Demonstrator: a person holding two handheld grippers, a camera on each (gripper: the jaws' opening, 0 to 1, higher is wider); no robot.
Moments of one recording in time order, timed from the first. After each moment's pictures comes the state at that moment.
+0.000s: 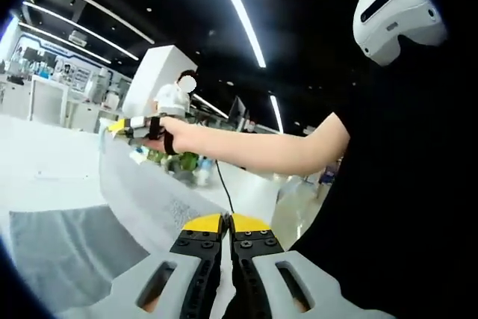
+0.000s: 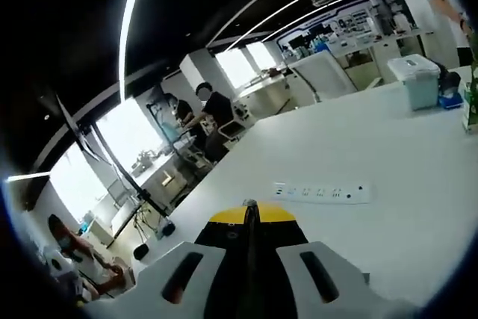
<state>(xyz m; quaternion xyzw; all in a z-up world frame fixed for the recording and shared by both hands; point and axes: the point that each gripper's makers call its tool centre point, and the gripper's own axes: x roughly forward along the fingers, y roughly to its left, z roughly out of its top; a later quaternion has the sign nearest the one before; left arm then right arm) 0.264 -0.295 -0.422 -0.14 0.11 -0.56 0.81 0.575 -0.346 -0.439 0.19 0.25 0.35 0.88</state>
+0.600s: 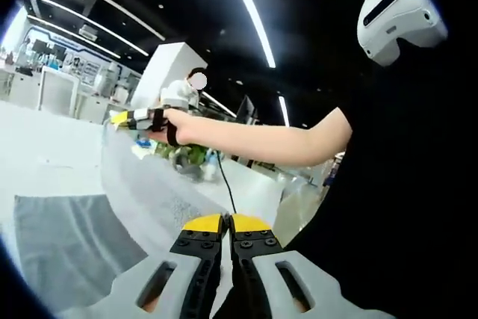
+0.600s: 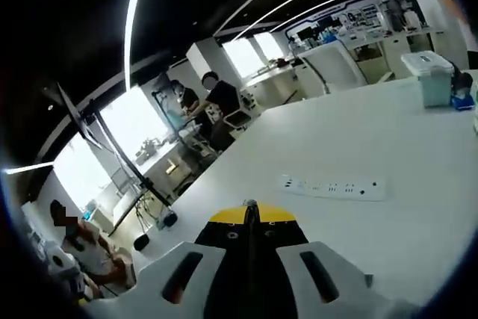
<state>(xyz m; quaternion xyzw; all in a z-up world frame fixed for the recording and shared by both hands) 0.262 -0.282 -0.436 -0.15 0.13 -0.54 0.82 0.575 -0.319 -0.452 0.16 0.27 0.37 0.87</state>
